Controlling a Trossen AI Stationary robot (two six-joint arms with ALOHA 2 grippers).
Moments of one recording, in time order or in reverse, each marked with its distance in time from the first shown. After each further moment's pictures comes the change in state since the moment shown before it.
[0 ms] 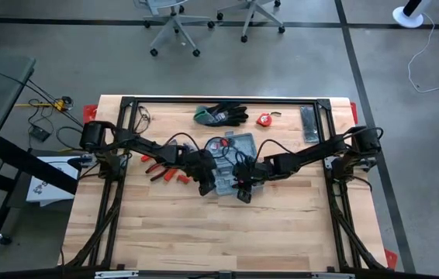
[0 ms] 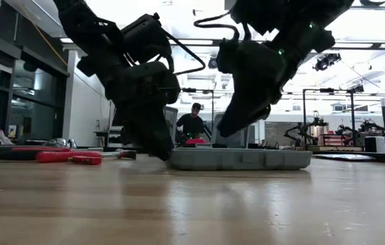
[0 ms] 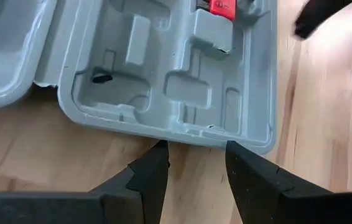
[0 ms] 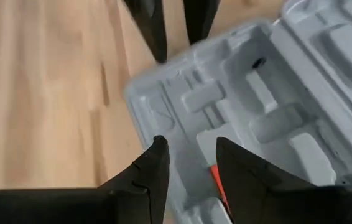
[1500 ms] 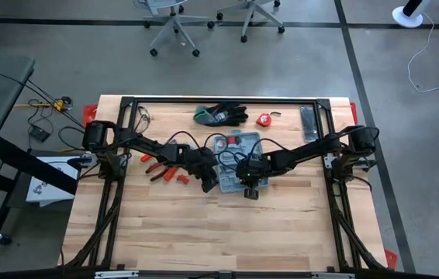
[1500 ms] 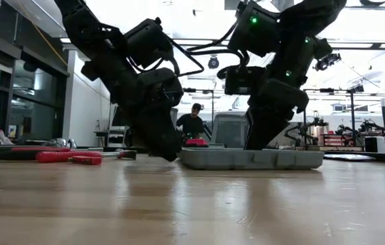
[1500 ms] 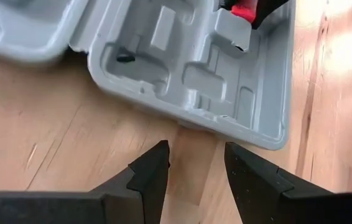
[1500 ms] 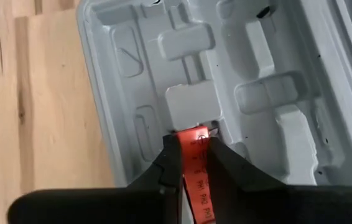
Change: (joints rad) left arm 0.026 0.013 0.000 0.046 -0.034 -0.018; right arm -0.051 0.070 0.005 -0.203 -0.029 -0.133
